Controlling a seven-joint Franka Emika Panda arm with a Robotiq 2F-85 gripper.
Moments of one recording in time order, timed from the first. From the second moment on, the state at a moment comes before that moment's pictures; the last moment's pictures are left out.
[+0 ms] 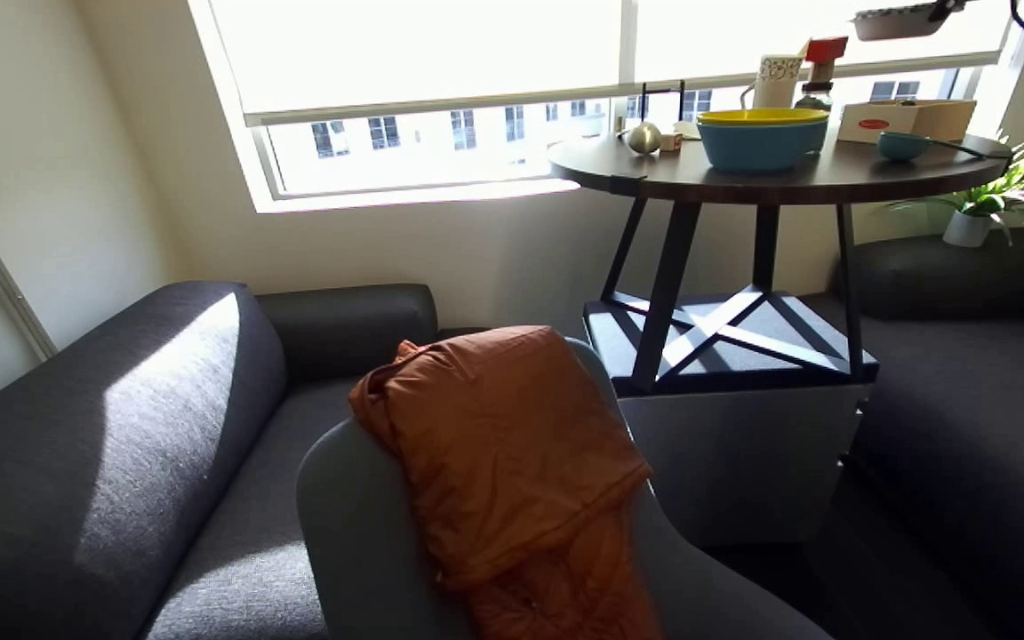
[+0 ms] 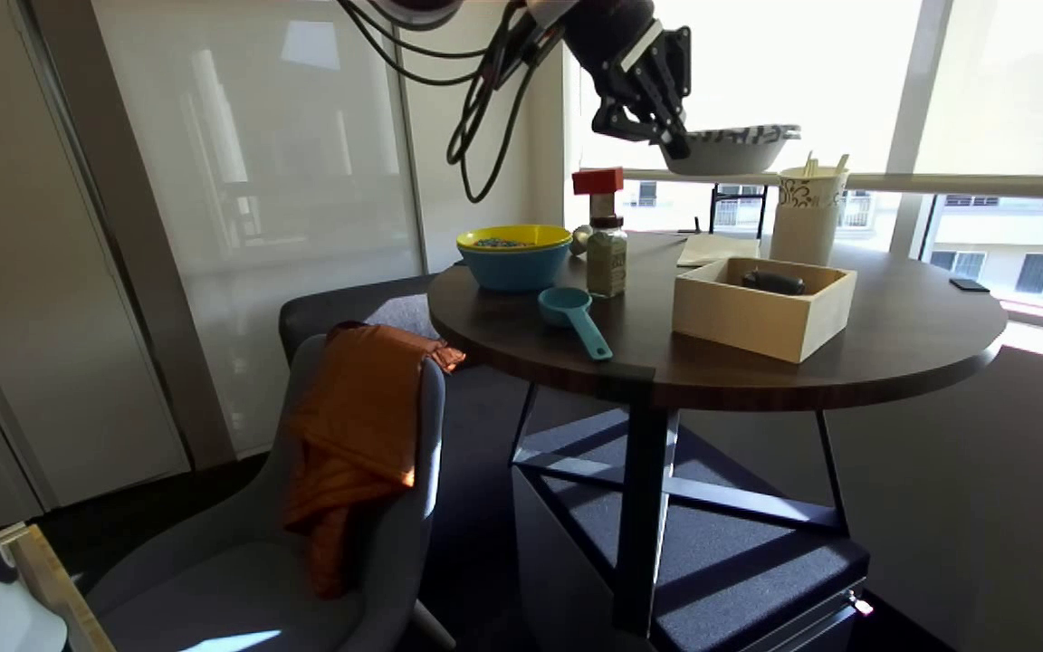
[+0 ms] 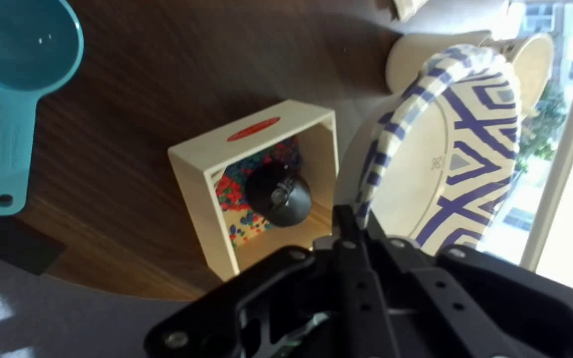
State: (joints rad) arm -0.34 0.06 -0.33 -1.86 0.13 2.62 1.26
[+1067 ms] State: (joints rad) arm -0.34 0.28 -0.41 -1.64 0.05 2.34 1.58
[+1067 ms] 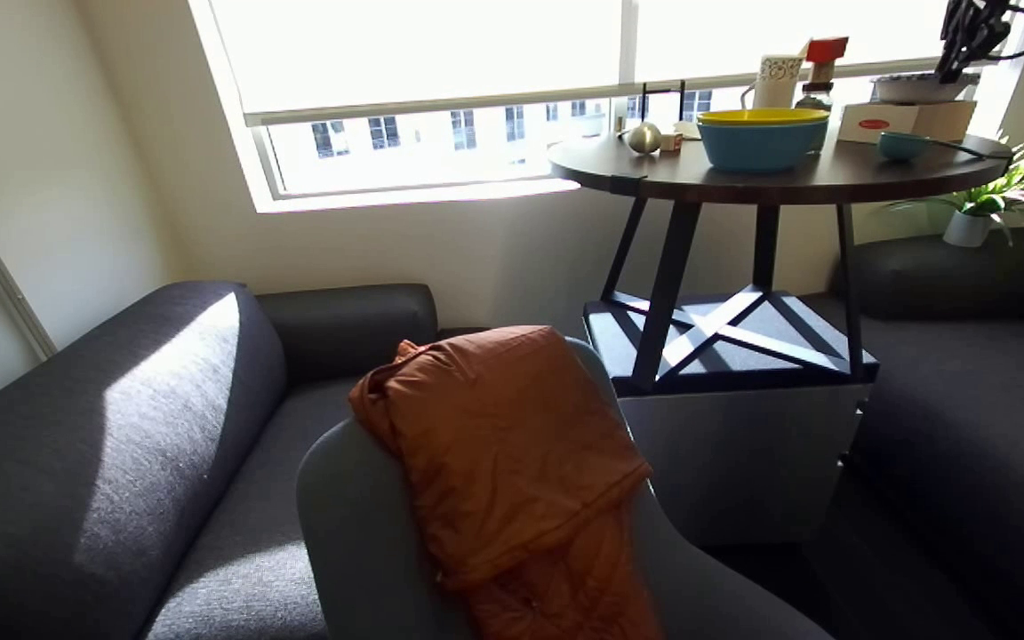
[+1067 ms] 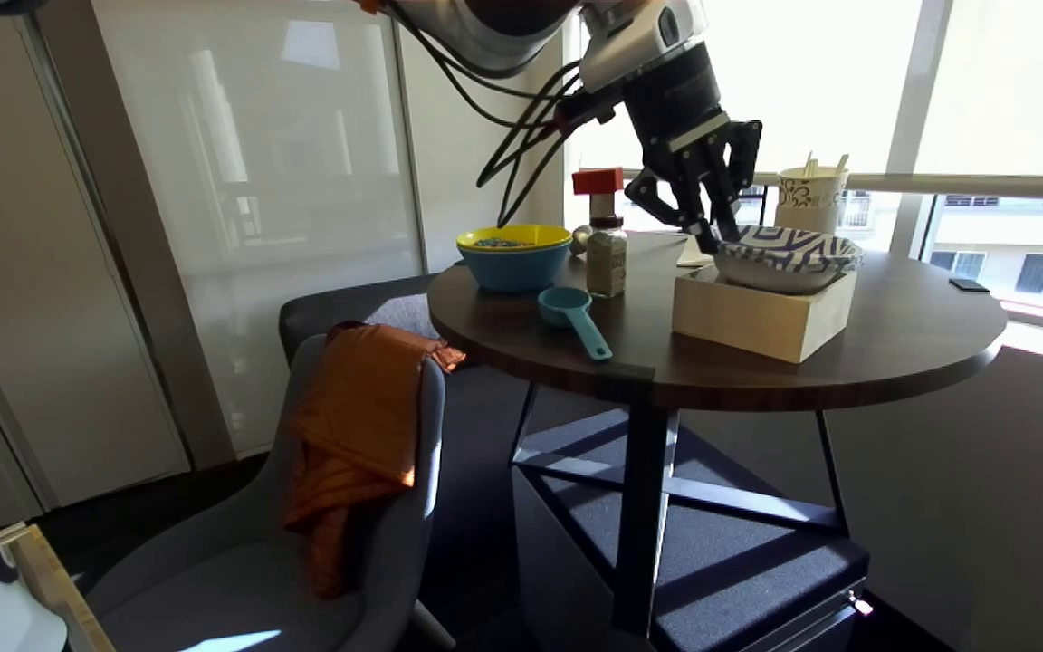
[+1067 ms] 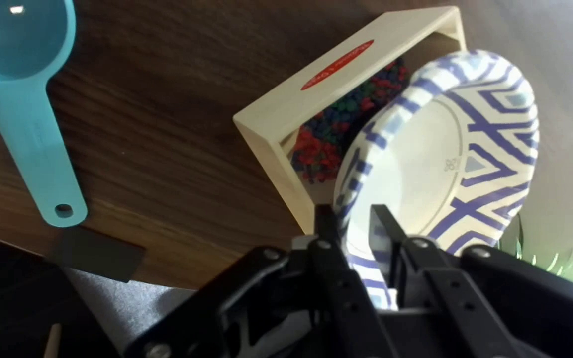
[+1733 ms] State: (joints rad) arm -0.34 0.07 -0.40 -1.66 0.01 2.18 1.18
